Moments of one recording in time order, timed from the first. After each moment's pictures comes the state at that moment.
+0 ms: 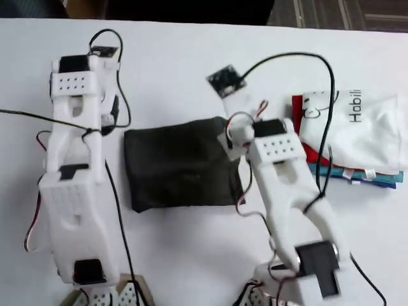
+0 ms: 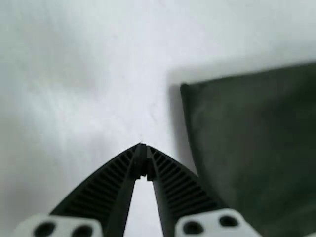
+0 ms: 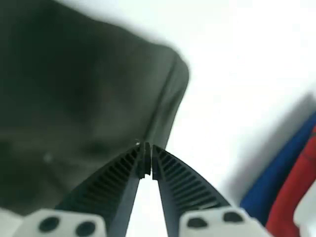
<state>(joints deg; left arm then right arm) -12.7 33.5 -34.2 101.2 -8.7 -16.4 -4.9 22.2 56.9 20.9</state>
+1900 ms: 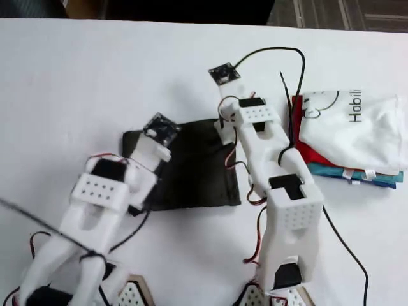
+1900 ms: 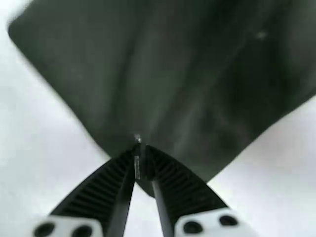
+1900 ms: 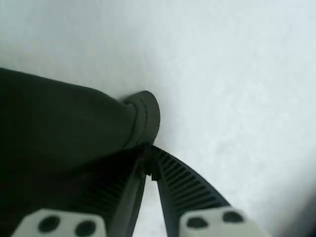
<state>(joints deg) 7.4 -34.2 52.7 63.7 -16.7 -14.0 31.9 -3.0 53.7 16.6</state>
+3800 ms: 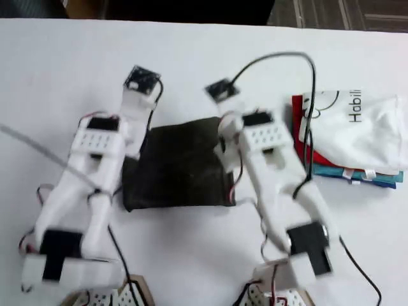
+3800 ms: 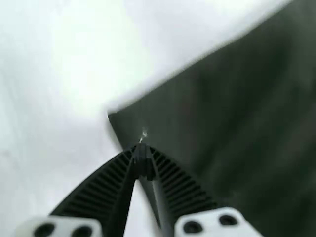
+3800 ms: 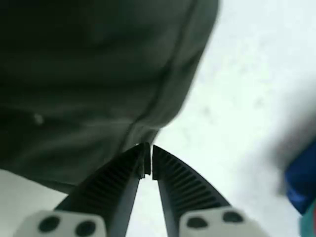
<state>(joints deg) -1.9 -3.6 26.2 52.6 -13.1 -19.3 -2.2 24.4 66.2 16.5</state>
